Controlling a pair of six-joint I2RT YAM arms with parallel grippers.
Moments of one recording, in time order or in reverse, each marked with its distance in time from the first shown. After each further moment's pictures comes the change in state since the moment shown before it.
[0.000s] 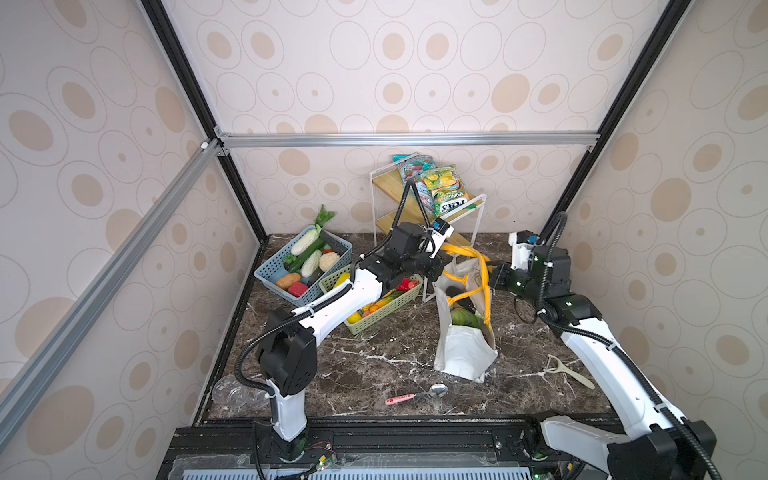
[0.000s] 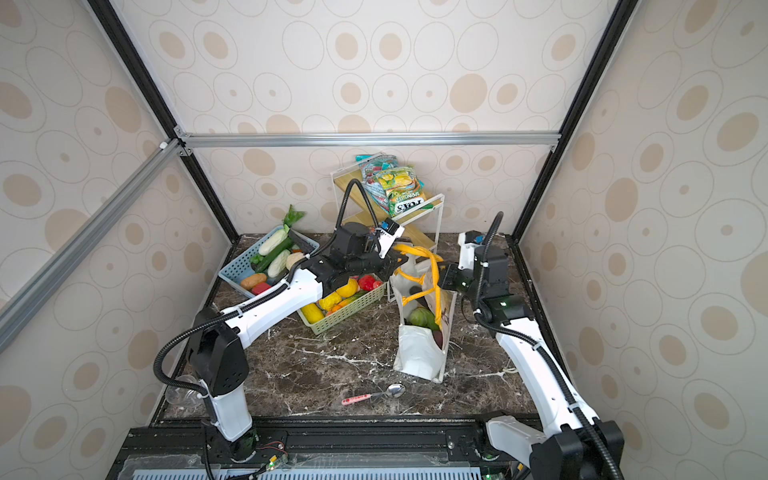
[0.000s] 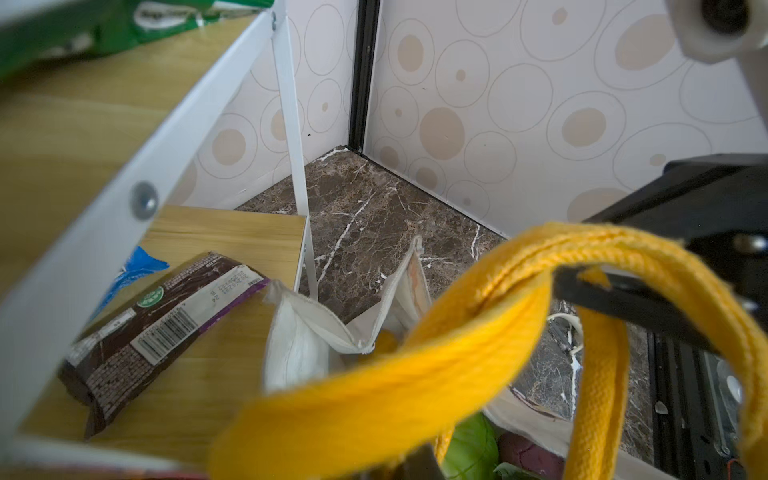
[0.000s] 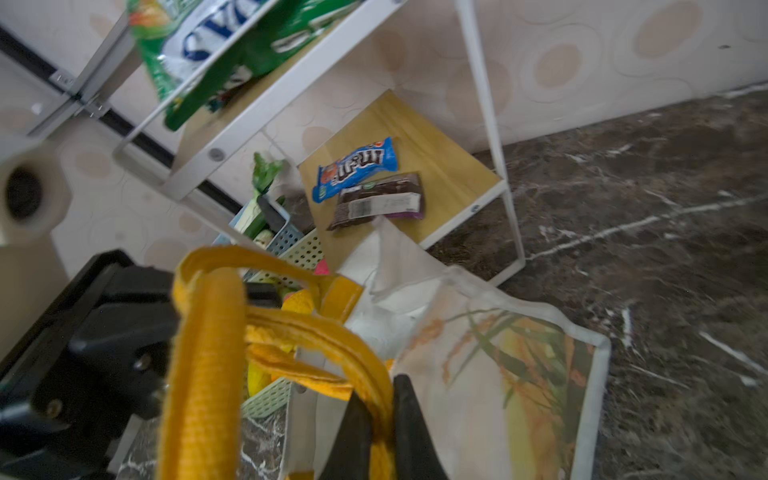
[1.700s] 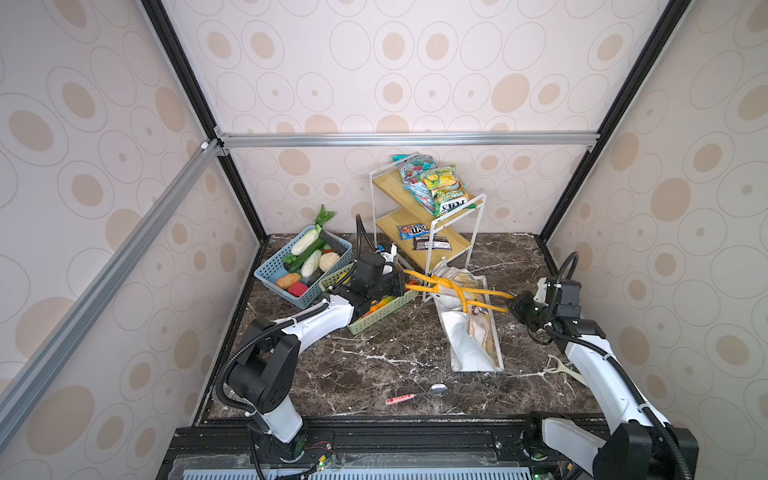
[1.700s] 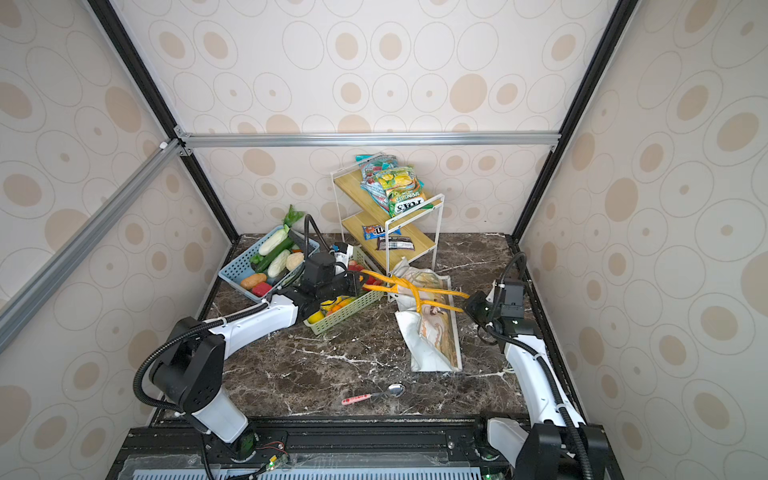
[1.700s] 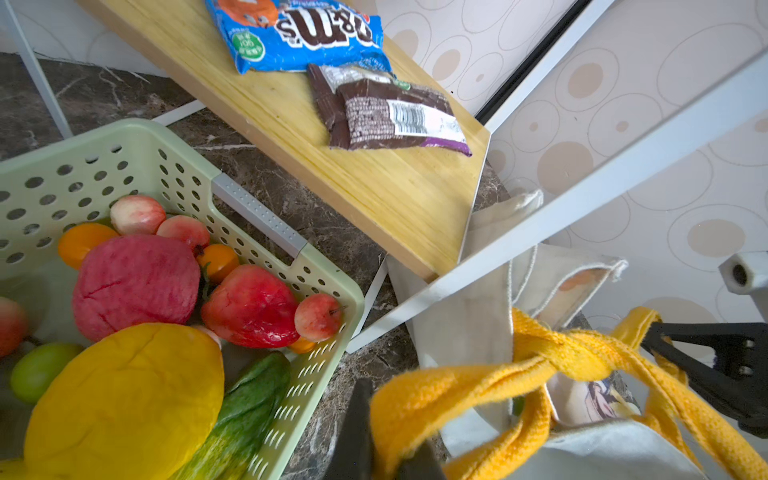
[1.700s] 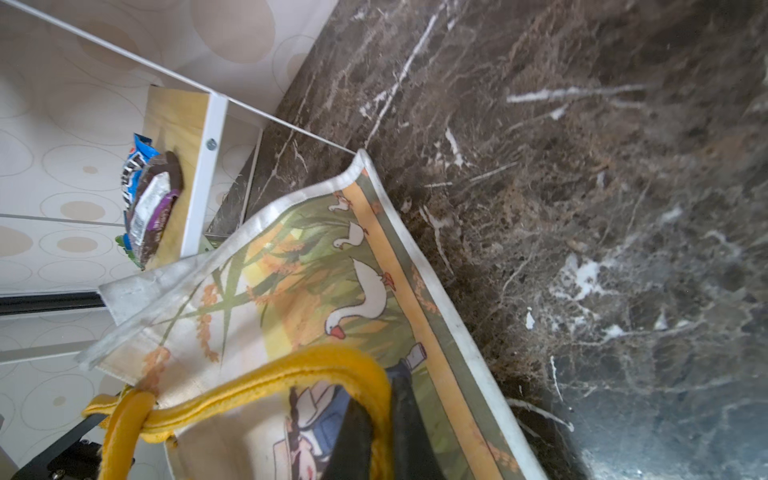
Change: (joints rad) left arm 0.144 -0.157 -0.472 0.265 -0.148 -0.423; right arm -0.252 -0.015 -0.217 -0.076 -0.057 0.236
